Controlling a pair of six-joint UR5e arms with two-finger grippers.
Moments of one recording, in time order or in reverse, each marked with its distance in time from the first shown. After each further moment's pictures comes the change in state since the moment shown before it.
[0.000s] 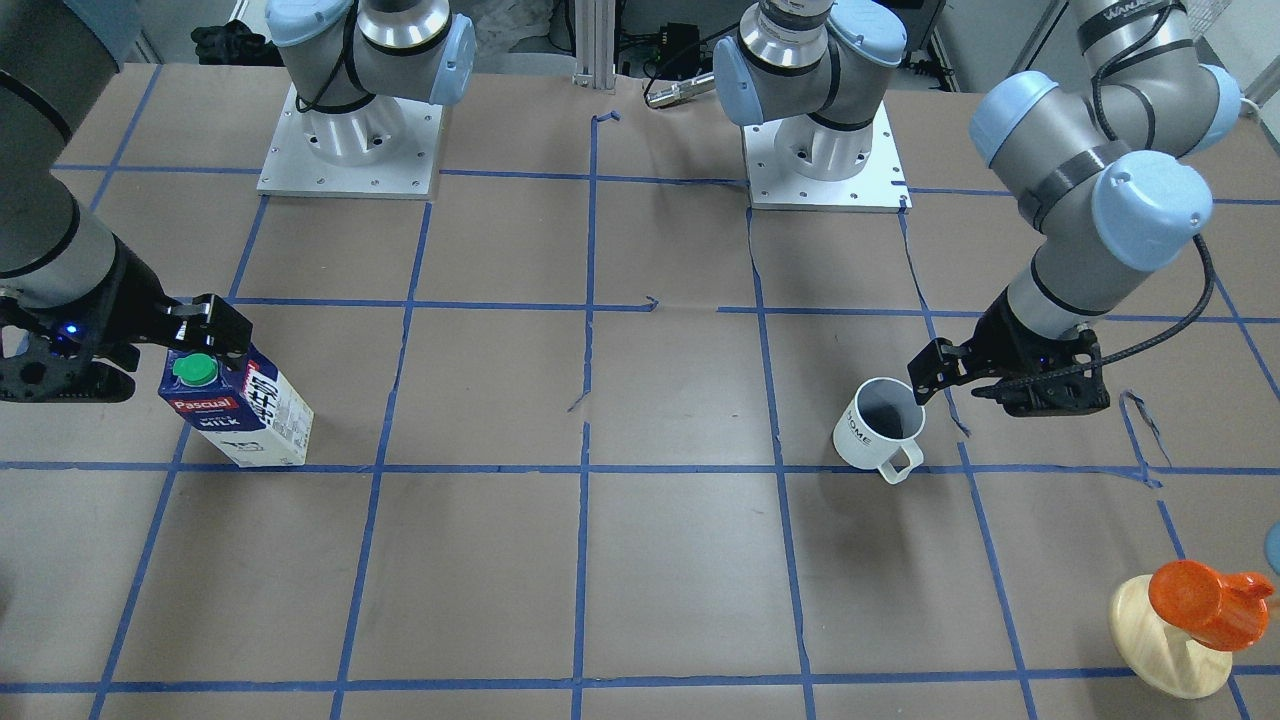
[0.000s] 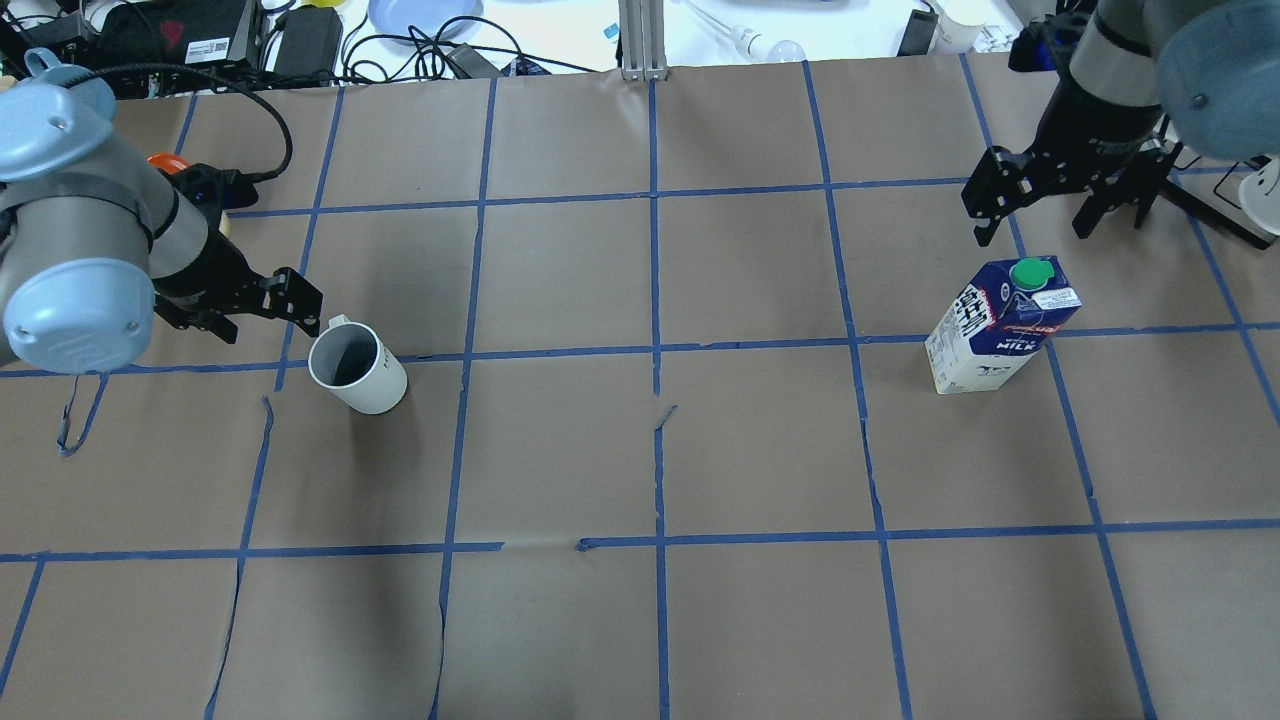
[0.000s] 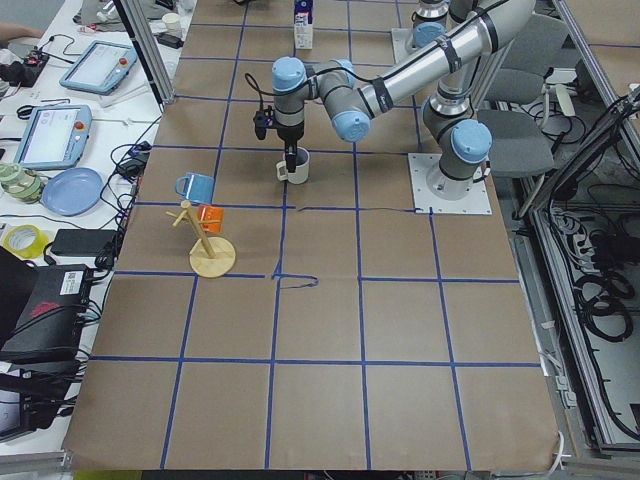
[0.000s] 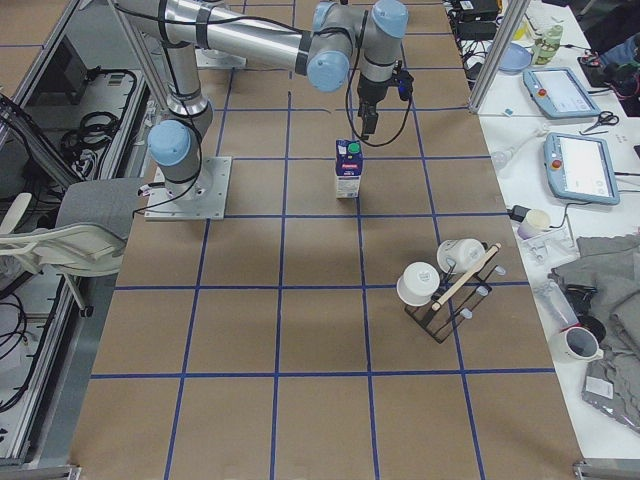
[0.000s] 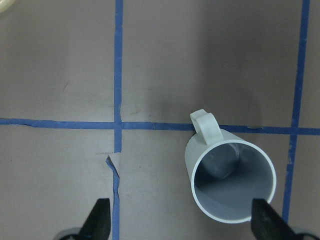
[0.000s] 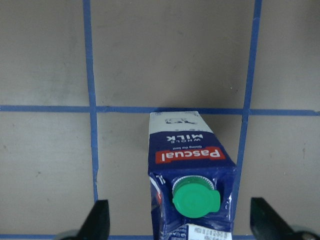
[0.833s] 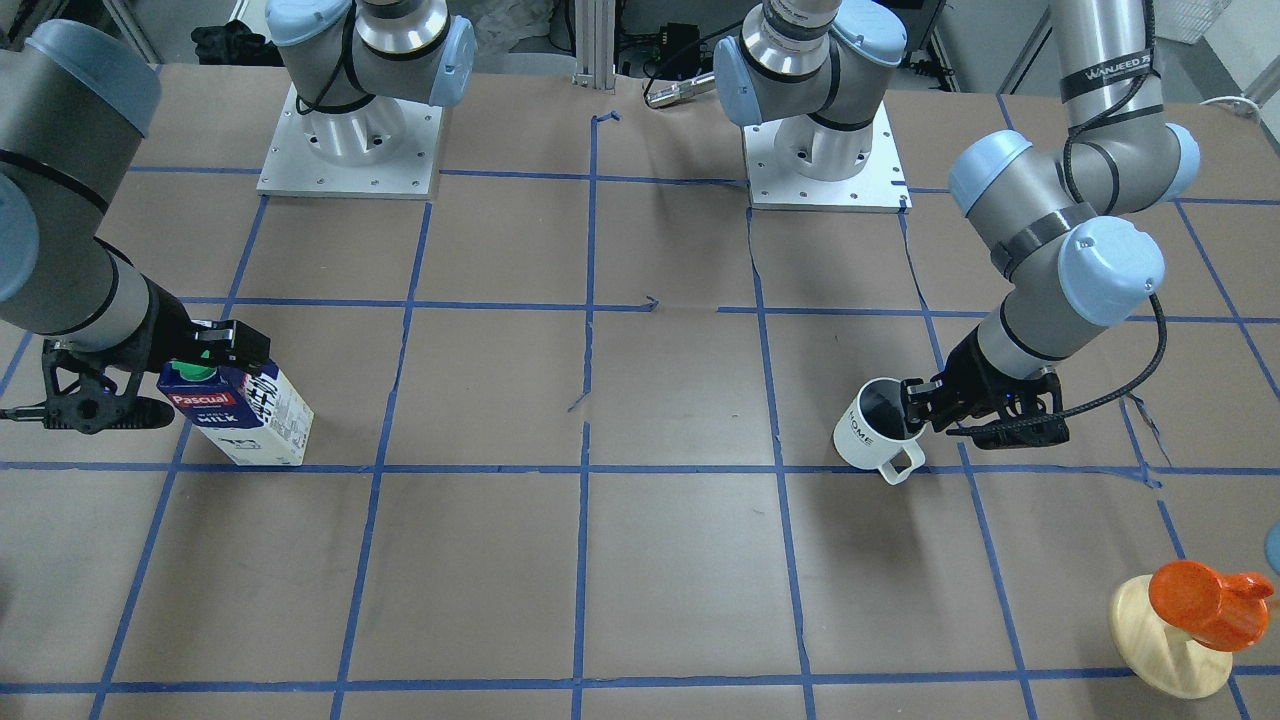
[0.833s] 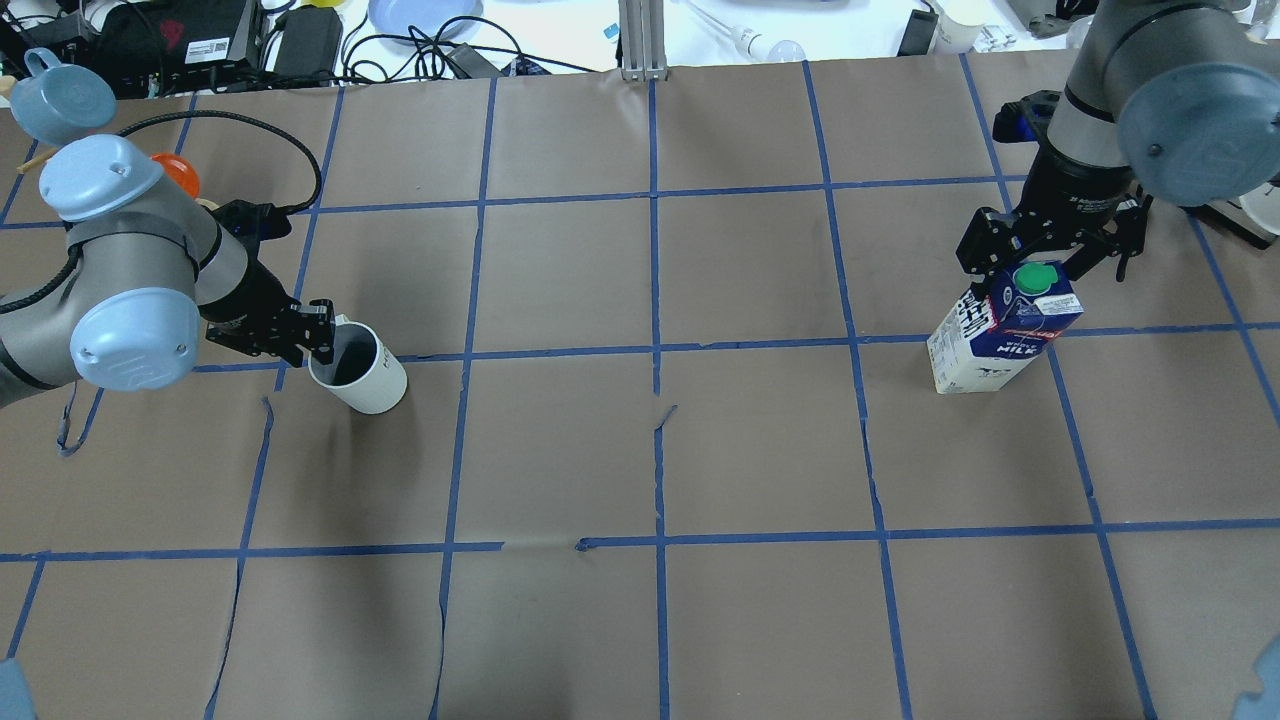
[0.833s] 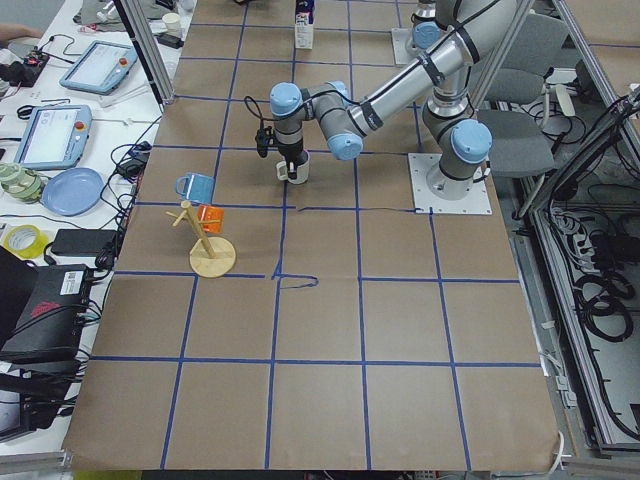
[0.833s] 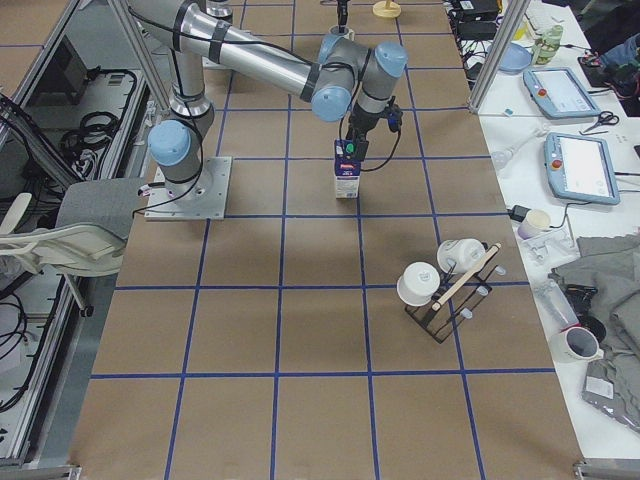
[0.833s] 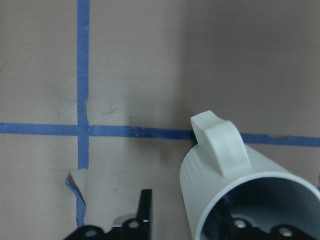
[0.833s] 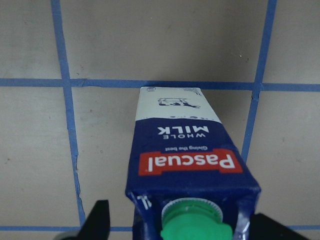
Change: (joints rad) left arm -0.001 -0.082 -0.029 0.085 -0.046 -0.042; right arm -0.018 0.037 0.061 -0.007 -0.030 -0.009
